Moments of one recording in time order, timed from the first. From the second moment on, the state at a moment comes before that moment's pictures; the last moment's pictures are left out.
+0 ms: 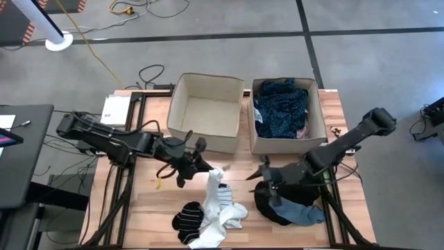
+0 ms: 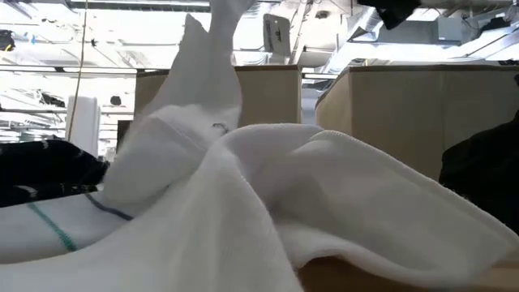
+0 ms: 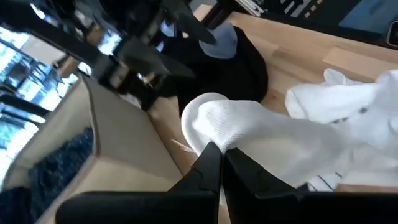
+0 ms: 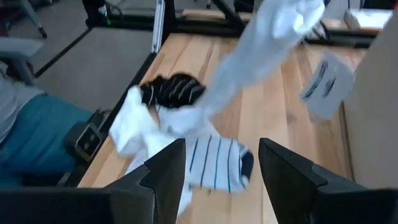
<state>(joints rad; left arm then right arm) -0.24 1.30 1.09 -0.23 -0.06 0.73 0.50 1.26 0.83 -0.01 0.26 0.17</state>
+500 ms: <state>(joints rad) -0.25 1.31 1.09 -0.12 -0.10 0.82 0.41 1.57 0.83 0.50 0.26 0.16</state>
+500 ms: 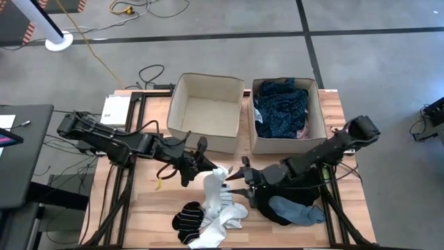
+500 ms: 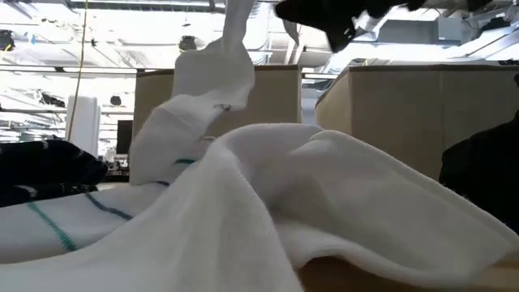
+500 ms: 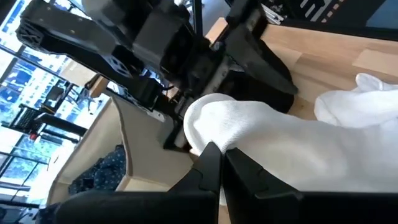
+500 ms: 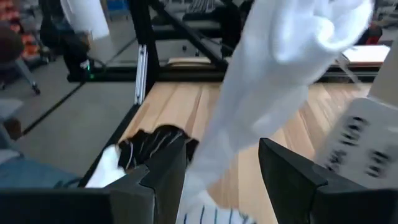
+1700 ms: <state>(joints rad) -0.26 1.28 1.09 -0.20 -0.31 0.80 0.35 1.54 0.88 0.66 0.26 -0.09</state>
